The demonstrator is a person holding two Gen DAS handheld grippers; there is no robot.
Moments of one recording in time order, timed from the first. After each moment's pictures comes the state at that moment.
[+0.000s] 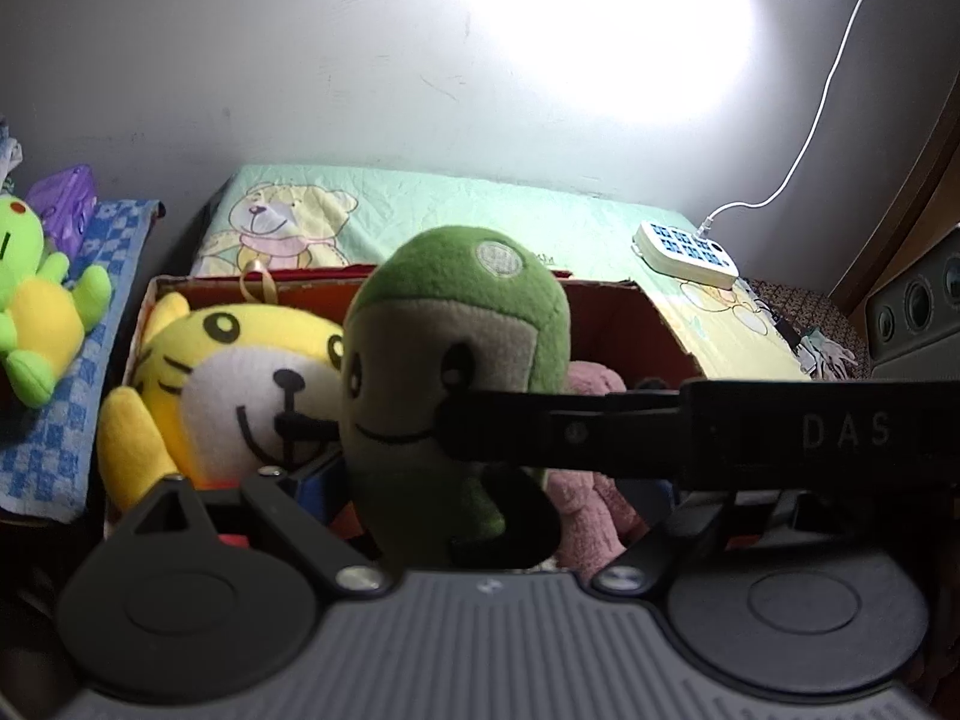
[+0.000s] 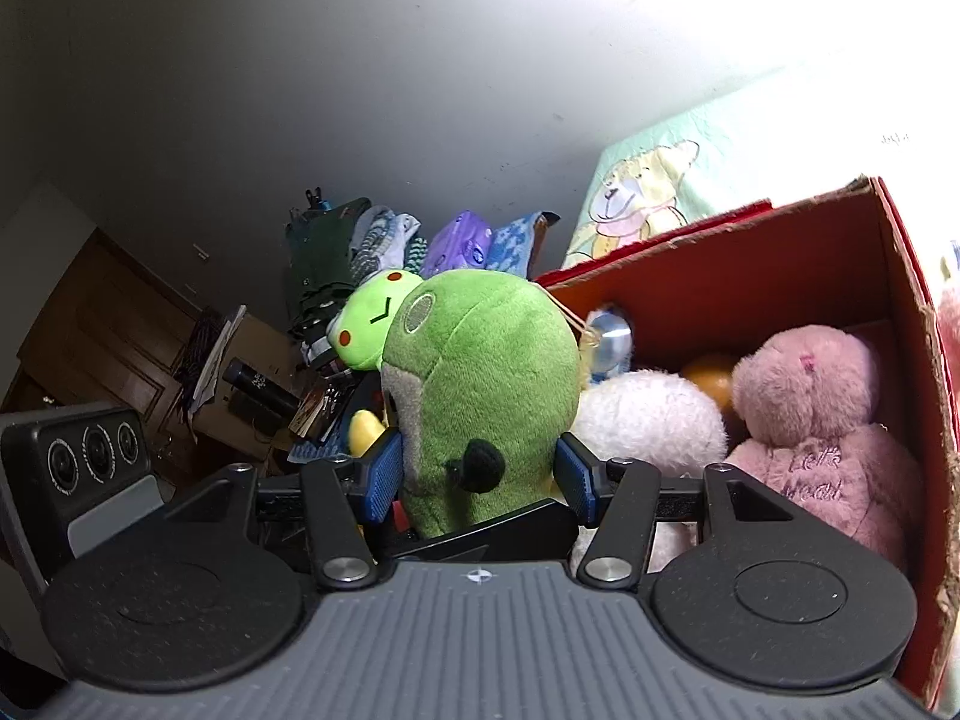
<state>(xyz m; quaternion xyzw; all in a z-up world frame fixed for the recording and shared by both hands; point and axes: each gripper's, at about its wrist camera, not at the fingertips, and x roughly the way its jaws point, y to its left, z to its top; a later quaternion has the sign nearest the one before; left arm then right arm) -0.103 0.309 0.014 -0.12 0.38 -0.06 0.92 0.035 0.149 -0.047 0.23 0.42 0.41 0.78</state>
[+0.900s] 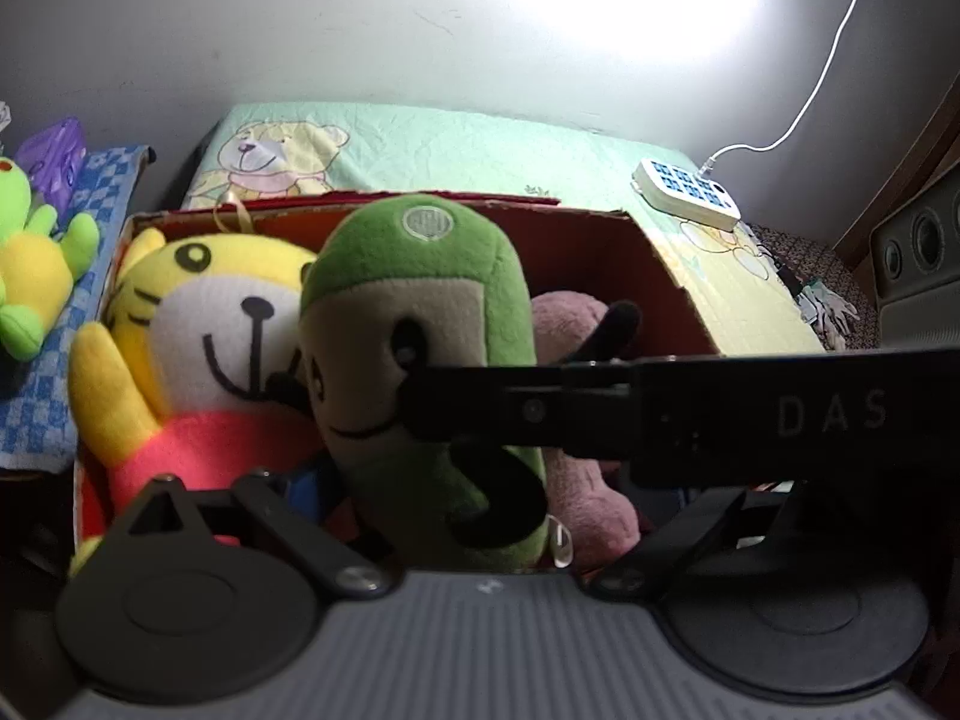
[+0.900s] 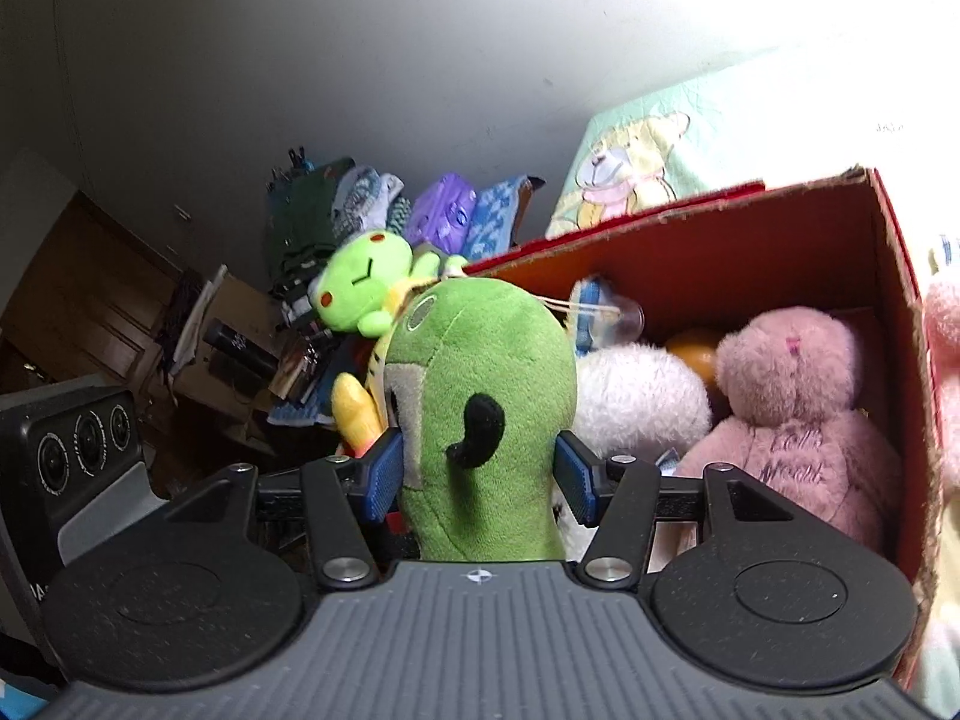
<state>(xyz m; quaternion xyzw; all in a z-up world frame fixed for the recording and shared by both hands) -0.106 0.299 0.003 -0.12 0.44 -0.06 0.89 0.032 0.159 -0.045 0.19 0.45 0.41 0.77</state>
